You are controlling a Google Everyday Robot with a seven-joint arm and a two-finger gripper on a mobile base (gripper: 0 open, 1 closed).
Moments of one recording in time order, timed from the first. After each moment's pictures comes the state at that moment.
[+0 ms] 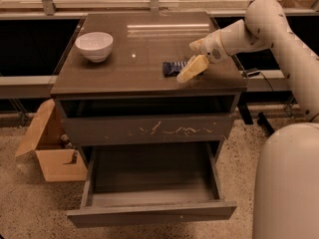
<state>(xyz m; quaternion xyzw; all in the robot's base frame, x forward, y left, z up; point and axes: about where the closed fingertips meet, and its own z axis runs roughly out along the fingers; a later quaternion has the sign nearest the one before) 0.747 -0.105 0.838 -0.52 0.73 0.23 0.38</state>
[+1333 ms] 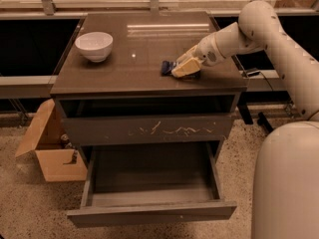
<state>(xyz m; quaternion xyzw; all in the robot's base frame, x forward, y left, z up) 0.750 -0.095 0.826 -0.53 0.73 0.23 0.37</state>
